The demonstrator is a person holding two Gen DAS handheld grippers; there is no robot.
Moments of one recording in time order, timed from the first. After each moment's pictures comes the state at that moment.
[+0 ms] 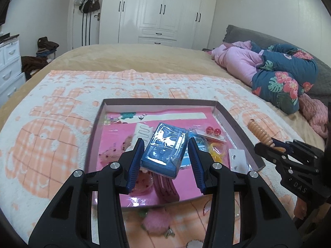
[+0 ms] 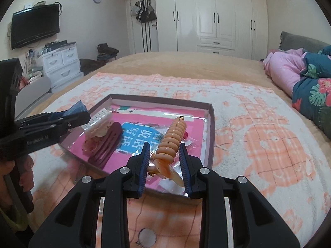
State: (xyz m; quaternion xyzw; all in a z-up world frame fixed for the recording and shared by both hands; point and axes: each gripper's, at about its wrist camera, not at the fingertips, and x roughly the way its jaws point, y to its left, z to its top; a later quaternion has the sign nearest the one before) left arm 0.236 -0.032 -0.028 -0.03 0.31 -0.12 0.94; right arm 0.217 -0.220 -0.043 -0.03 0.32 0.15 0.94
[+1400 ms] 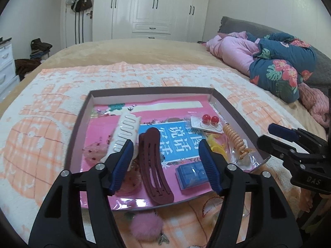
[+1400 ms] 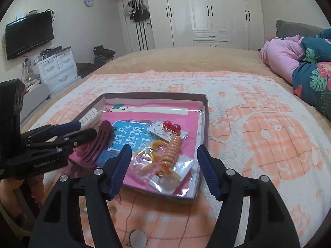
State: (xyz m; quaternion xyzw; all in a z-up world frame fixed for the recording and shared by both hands) left arm 0.240 -0.045 -0.048 -0.01 0.32 -0.14 0.94; right arm 0.221 -0.242 -0.055 0.01 0.33 0.15 0.93
